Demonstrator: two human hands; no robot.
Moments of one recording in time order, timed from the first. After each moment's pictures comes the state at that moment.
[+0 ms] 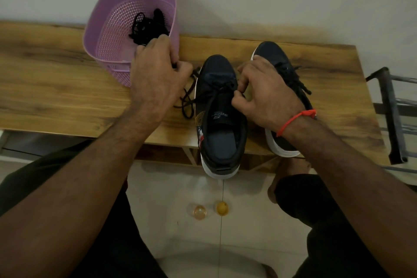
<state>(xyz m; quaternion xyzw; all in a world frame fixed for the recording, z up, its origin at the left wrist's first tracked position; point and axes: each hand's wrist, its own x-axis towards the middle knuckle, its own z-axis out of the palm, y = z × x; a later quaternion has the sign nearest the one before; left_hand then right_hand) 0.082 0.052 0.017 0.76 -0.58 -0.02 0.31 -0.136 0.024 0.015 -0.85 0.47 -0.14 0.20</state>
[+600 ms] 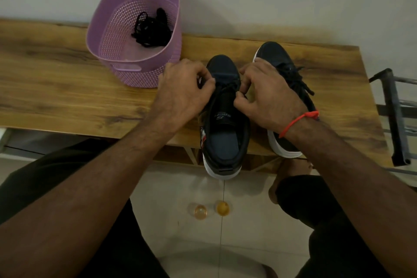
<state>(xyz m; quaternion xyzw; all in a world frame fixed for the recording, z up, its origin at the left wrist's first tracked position) 0.056 0.057 0.001 0.71 -0.64 -0.11 0.26 -0.135 0.025 0.014 -0.85 0.46 -0.14 0.19</state>
